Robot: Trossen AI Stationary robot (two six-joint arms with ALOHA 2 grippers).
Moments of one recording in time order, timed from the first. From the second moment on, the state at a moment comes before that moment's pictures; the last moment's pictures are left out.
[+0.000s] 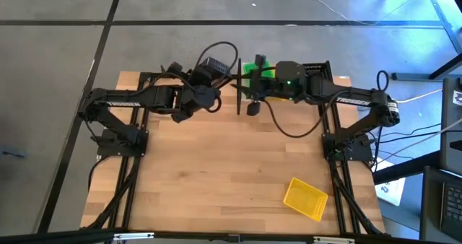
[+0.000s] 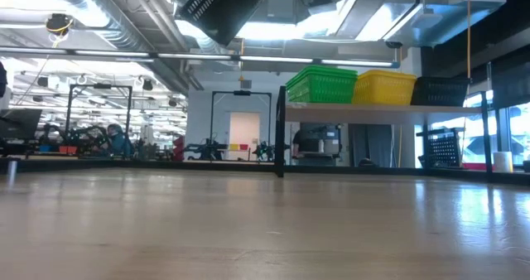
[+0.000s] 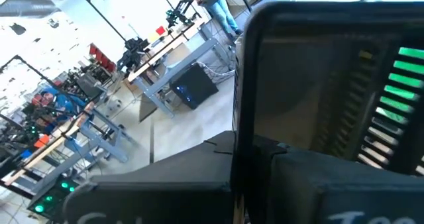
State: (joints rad) left arm 0.00 1.49 1.56 -0.69 -1.38 -0.07; right arm -0.13 1.48 1.52 -0.22 0.16 -0.63
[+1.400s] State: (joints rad) left arm -0.03 1.49 1.56 -0.66 -1.34 -0.07; right arm -0.09 1.55 1.52 -0.12 0.27 -0.75
